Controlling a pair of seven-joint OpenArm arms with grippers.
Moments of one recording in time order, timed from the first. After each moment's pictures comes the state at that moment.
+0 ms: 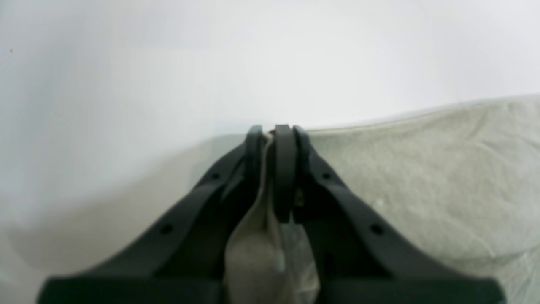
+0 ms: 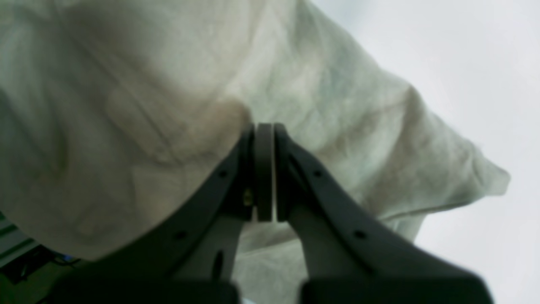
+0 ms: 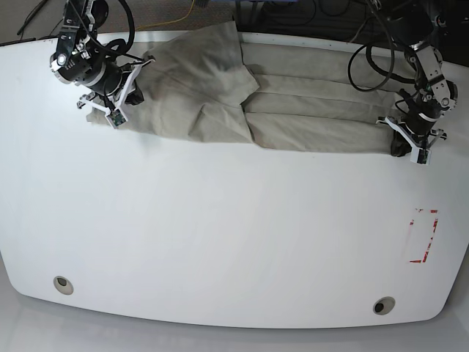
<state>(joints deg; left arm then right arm) 0.9 -13.2 -34.3 71.6 5.1 -42.4 19.1 -22.4 12.9 19.8 110.8 23.6 40.4 -62.5</state>
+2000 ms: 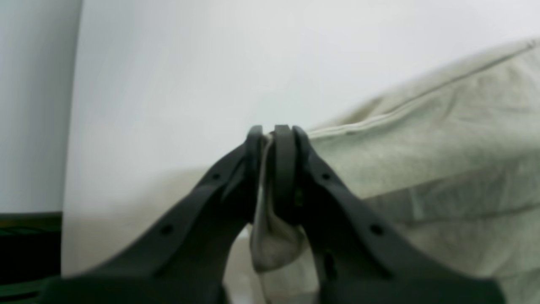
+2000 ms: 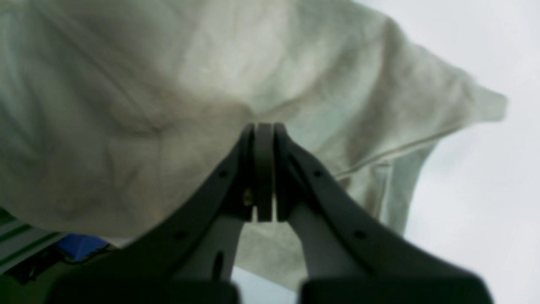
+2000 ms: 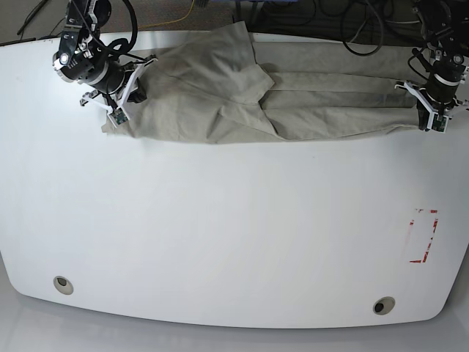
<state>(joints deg) 18.8 -11.5 -40.3 98.6 6.8 -42.3 21.5 -22.4 11.7 19.9 110.1 23.4 40.4 -62.5</state>
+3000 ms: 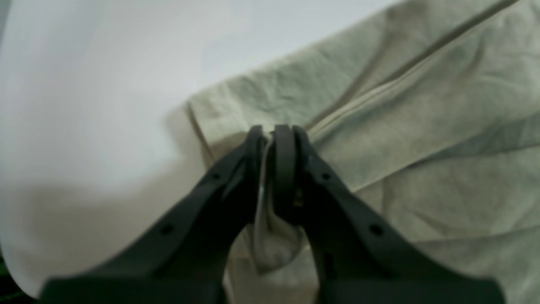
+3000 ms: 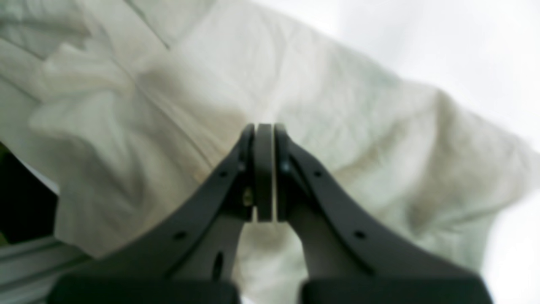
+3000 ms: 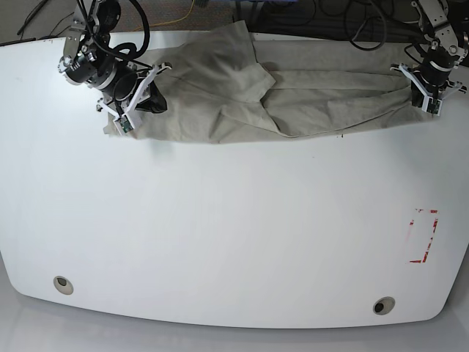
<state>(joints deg) 21.3 -11.7 -40.3 91.0 6.8 -42.3 21.3 -20.8 8.3 18.6 109.2 33.6 40.4 -62.2</state>
